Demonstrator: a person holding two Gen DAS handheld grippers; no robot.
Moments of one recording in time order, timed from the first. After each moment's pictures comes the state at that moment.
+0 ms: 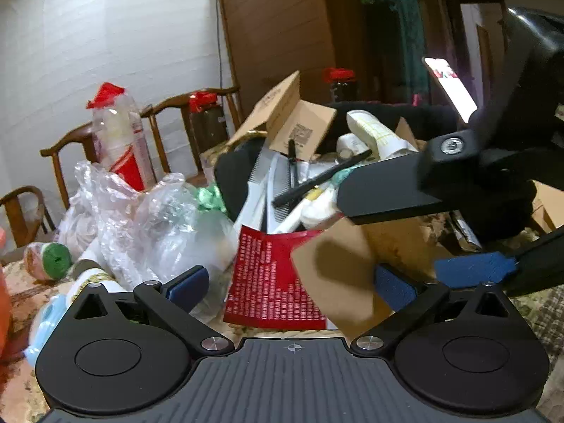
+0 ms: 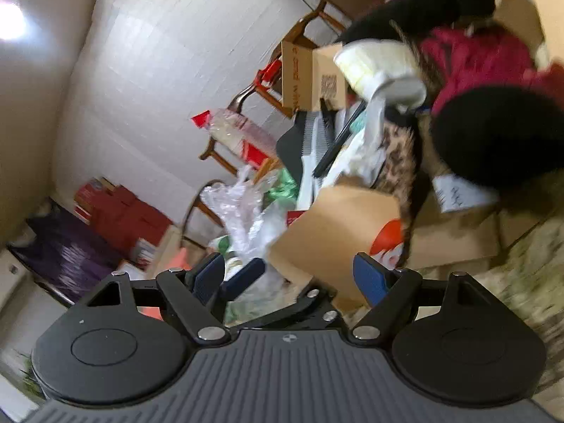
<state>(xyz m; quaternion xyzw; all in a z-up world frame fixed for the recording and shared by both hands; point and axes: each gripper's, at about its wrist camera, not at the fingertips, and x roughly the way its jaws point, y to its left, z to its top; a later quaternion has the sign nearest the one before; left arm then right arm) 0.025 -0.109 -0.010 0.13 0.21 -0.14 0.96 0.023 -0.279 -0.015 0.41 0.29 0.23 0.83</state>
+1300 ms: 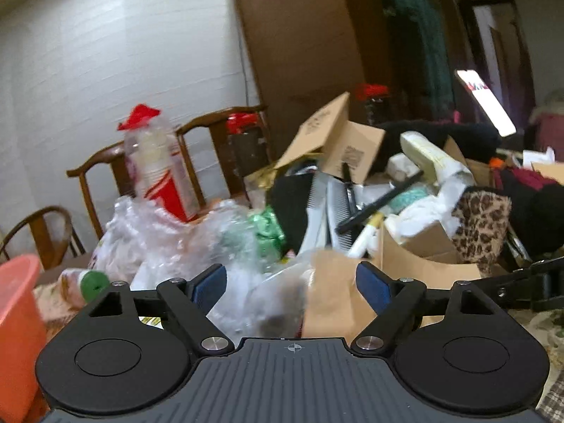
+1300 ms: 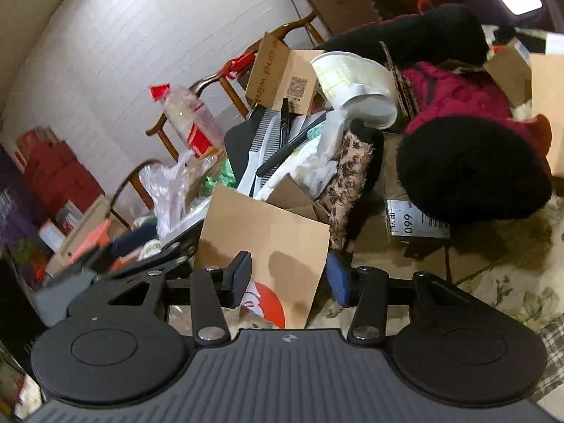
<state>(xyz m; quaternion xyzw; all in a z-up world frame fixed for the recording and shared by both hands) 0.048 -0.088 0.006 0.15 0.18 -0.11 0.97 0.029 -0.261 -0.023 0.26 0.30 0.14 0.91</state>
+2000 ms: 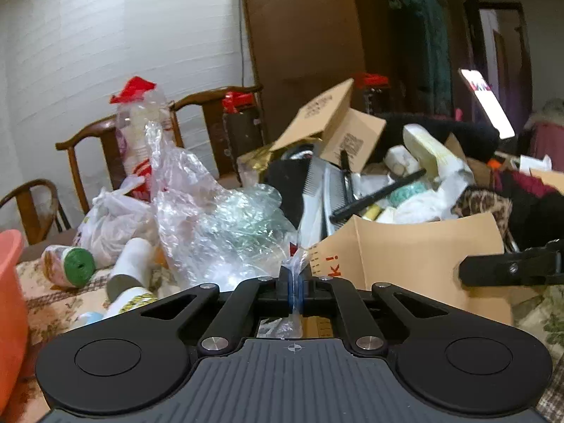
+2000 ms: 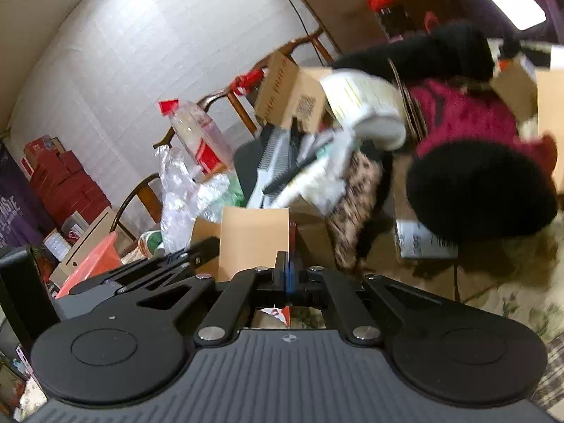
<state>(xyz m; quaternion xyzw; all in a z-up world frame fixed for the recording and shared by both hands) 0.055 -0.075 0.007 0.11 0.21 -0.12 0.96 0.027 -0.259 -0.013 0.27 0.26 0.15 0.91</state>
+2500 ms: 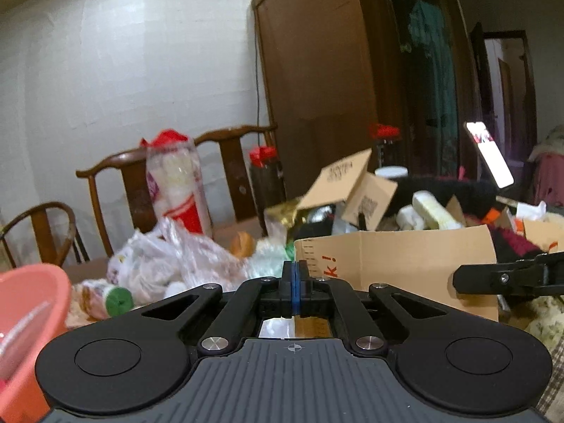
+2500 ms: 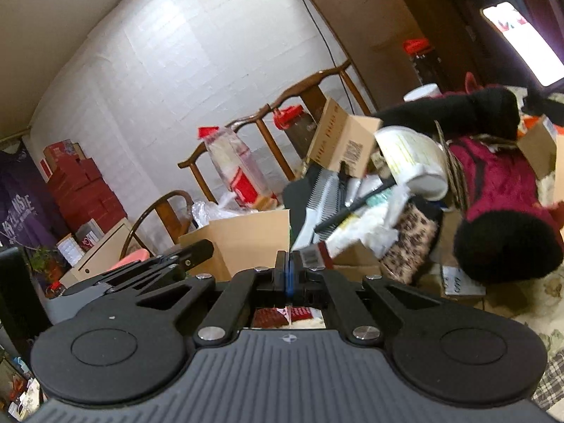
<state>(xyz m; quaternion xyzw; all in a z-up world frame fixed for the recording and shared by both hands) 0.026 -0.053 0.062 0.10 0.16 -0.11 0.98 0.008 -0.243 0.031 0.25 0.21 0.17 0.93</state>
